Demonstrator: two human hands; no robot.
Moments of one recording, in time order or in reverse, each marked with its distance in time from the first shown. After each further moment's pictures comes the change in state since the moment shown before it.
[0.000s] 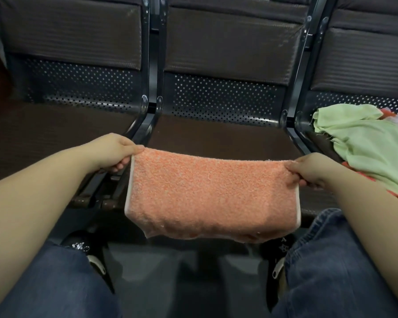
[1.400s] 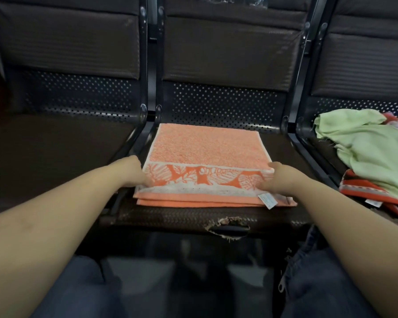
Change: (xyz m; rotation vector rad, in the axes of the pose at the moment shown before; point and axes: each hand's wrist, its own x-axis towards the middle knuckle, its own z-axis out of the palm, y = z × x) left_hand 0.020 0.016 0.030 0.441 -0.048 -0.208; right_hand 0.032 -0.020 0.041 -0.427 0.041 -0.117
